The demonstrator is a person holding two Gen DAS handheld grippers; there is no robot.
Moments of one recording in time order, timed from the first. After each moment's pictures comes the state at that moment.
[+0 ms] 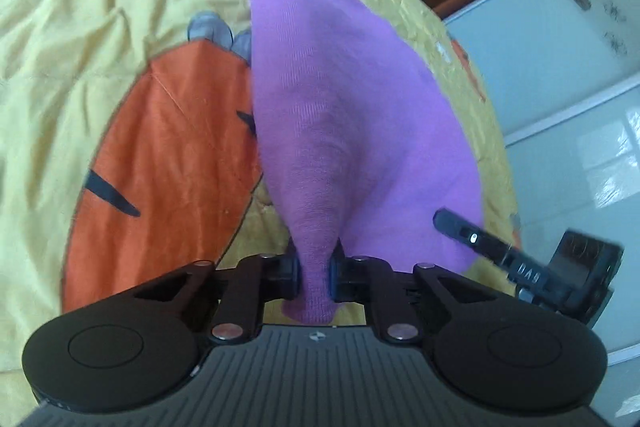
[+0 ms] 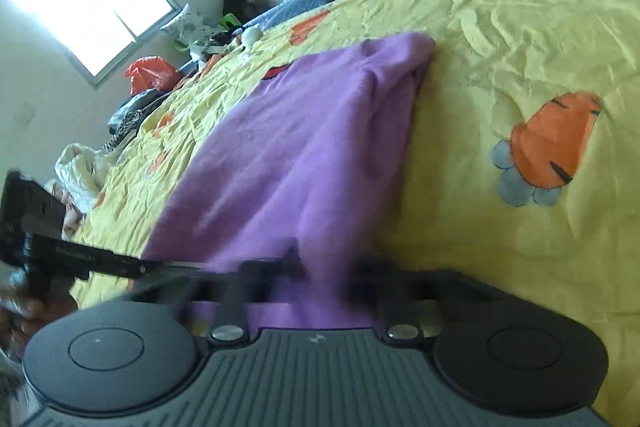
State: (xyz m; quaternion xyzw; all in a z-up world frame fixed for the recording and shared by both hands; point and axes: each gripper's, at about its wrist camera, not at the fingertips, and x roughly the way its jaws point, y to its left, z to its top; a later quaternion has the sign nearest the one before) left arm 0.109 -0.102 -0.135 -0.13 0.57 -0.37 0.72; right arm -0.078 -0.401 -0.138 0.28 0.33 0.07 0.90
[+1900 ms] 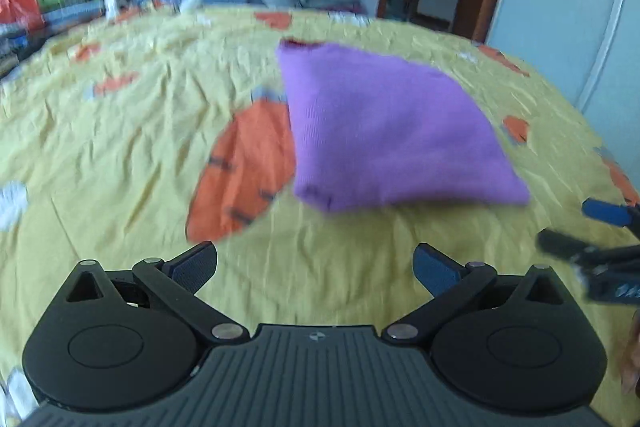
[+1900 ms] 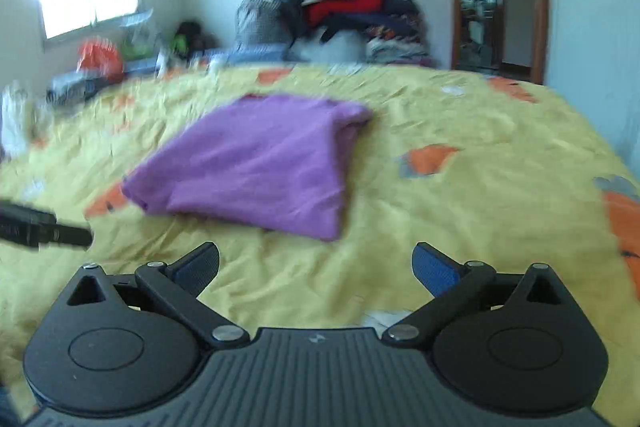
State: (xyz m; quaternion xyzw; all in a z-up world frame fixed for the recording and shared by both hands) left arm -0.064 -0.088 -0.096 0.08 0.35 -0.25 0.90; right arm -0.207 -0.290 -0.107 0.07 0.28 -0.10 0.95
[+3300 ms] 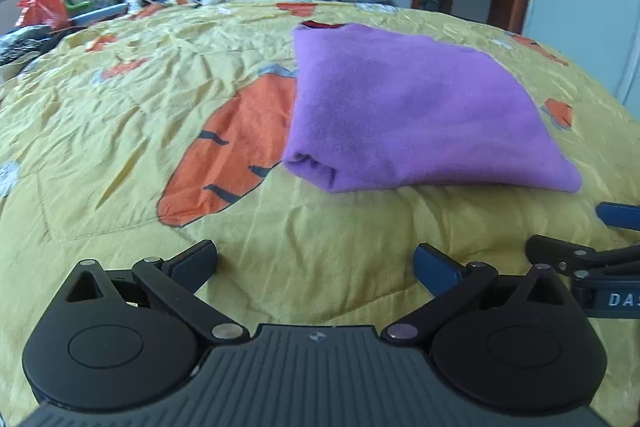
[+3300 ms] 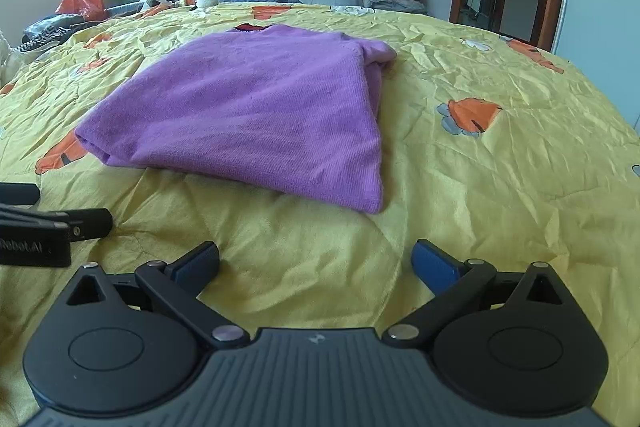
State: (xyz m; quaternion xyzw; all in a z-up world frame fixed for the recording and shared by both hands) left arm -0.058 -0.115 -0.142 0.08 0.36 -0.21 0.91; right arm -0.162 -0.276 -0.143 0.07 0.35 -0.12 0.93
